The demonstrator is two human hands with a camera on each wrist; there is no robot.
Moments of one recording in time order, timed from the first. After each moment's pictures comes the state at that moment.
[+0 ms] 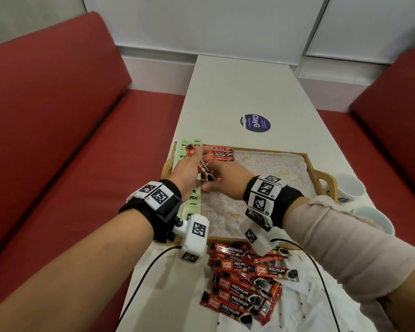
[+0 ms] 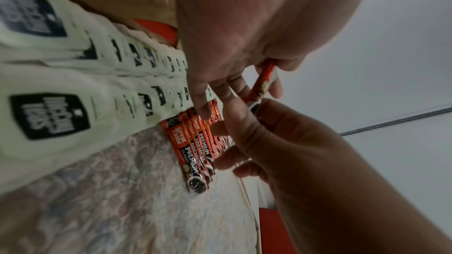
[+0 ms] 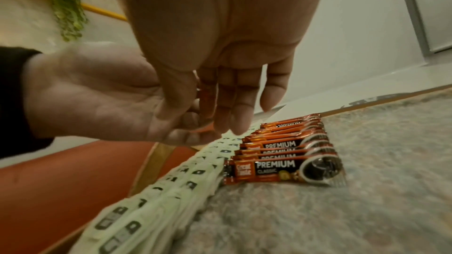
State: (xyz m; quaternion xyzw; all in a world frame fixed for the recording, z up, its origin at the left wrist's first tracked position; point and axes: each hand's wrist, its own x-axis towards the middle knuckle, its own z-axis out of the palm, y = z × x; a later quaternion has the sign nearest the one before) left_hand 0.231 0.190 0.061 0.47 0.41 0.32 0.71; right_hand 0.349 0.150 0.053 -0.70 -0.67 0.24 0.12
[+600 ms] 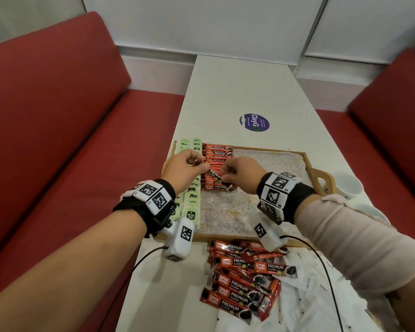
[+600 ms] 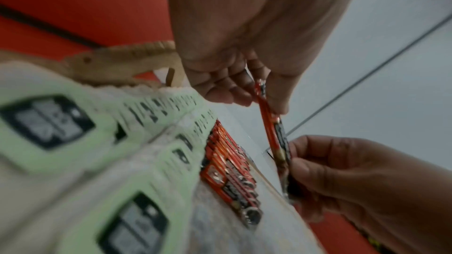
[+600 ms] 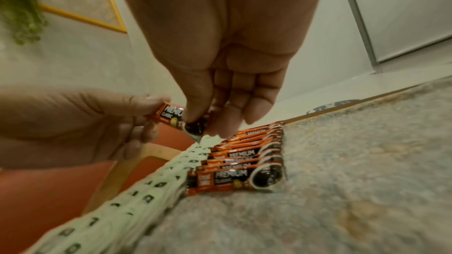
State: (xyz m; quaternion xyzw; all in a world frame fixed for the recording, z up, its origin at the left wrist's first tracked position) left_hand 0.215 0.207 0.040 0.69 0.45 0.29 0.49; right_hand 0.373 0.141 0.057 -0.74 -0.59 0.26 0.17
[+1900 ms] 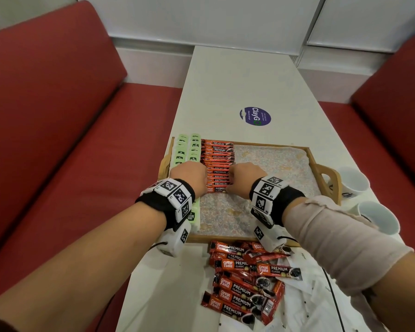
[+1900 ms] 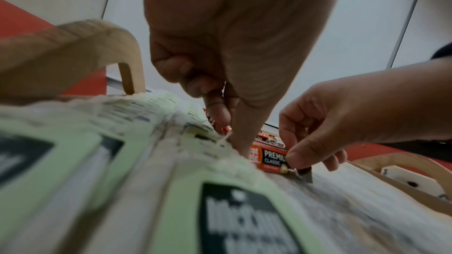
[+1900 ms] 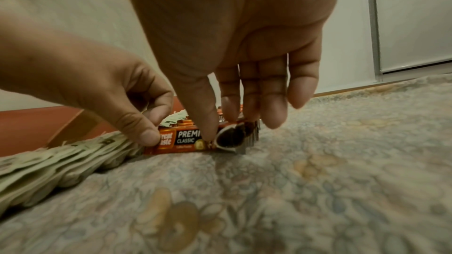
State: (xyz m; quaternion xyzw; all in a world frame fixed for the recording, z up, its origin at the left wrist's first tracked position) left_hand 0.244 0.213 0.028 0.89 0.44 -0.08 0.11; right_hand 0.374 0.147 0.038 -0.79 -0.58 0.17 -0.03
